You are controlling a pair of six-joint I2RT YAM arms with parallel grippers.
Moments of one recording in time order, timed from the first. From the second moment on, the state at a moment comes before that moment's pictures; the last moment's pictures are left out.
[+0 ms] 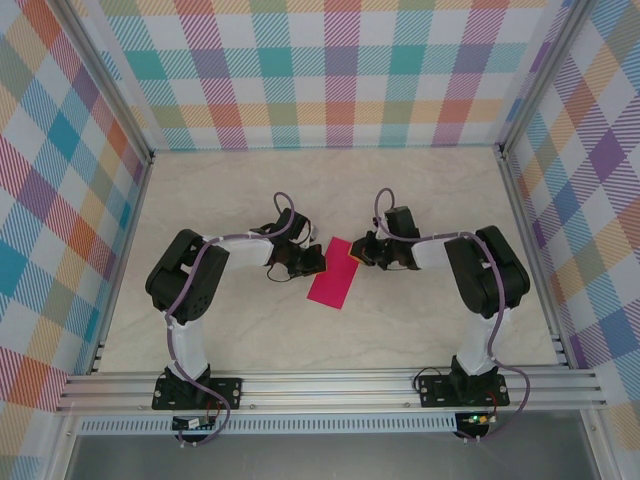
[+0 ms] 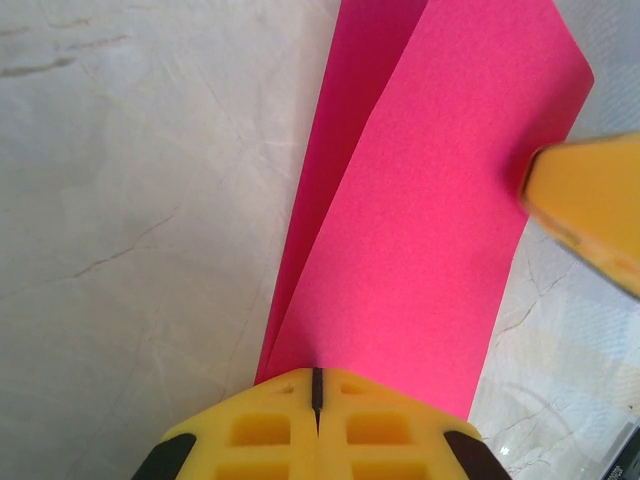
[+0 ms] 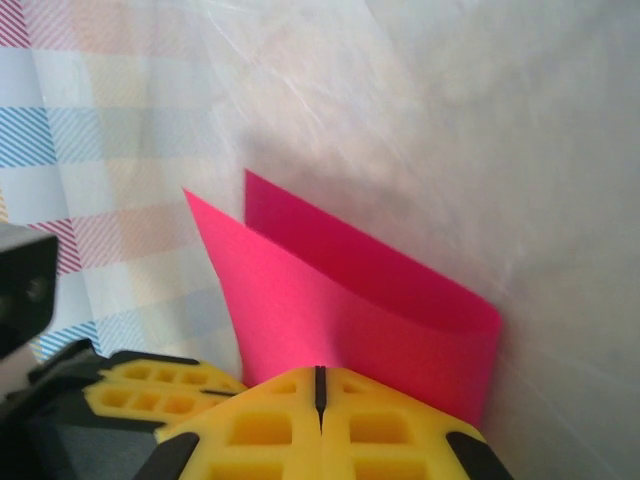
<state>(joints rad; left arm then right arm) -0.55 1.93 1.07 -0.21 0.46 -0.65 0.38 1.88 0.87 0.18 -0.62 0.86</state>
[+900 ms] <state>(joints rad) -0.55 1.93 1.07 -0.21 0.46 -0.65 0.31 1.94 1.01 0.05 -0.65 0.87</state>
